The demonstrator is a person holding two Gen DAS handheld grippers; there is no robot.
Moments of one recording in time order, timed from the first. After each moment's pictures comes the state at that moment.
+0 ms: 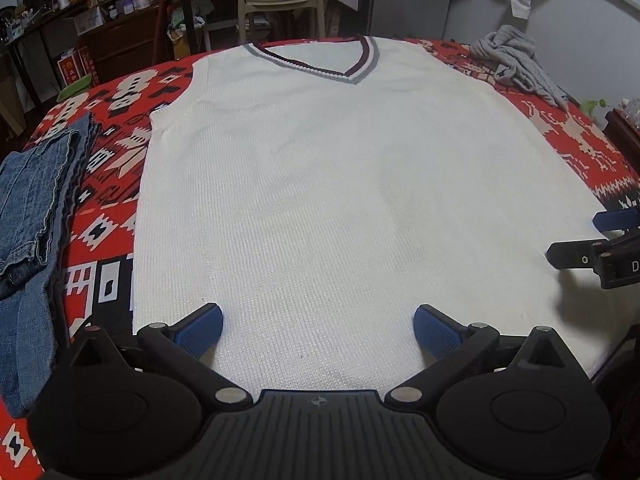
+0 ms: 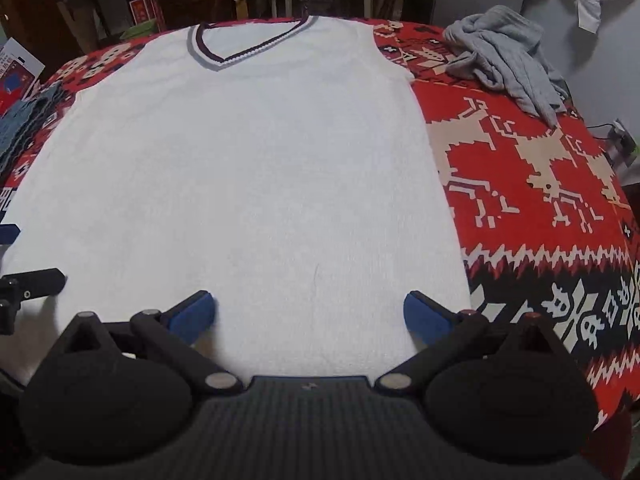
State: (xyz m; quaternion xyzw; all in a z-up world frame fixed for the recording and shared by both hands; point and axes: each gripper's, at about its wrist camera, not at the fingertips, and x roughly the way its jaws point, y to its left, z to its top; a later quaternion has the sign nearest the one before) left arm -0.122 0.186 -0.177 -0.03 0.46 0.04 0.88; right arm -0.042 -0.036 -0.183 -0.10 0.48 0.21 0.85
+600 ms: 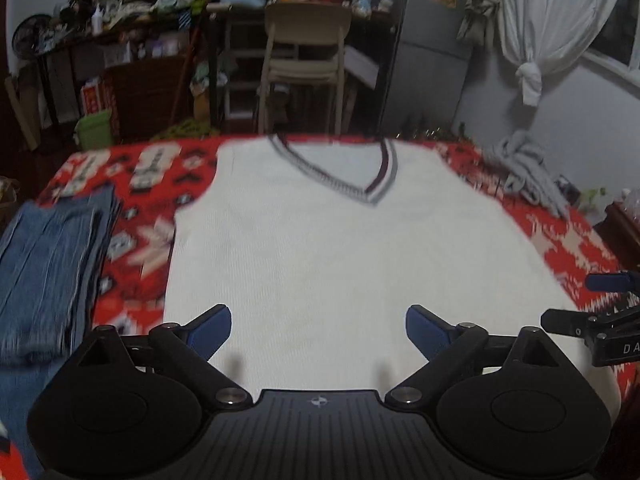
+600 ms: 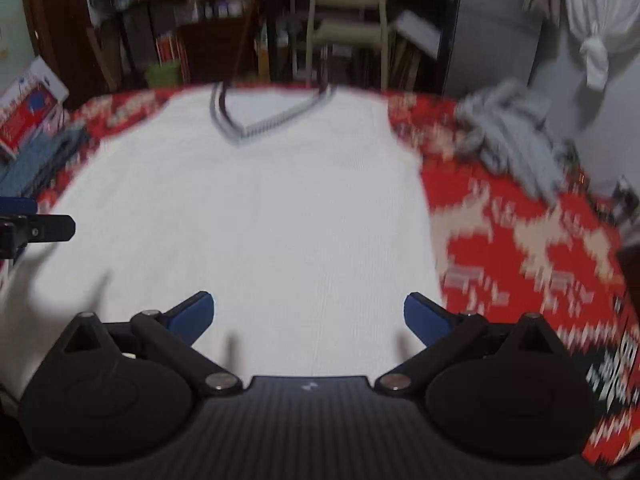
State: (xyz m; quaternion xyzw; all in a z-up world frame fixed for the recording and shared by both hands) left arm -0.080 0.216 -0.121 -0.07 0.35 0.05 0.93; right arm -0.032 -0.026 -0.142 -0.10 0.39 0.24 0.88
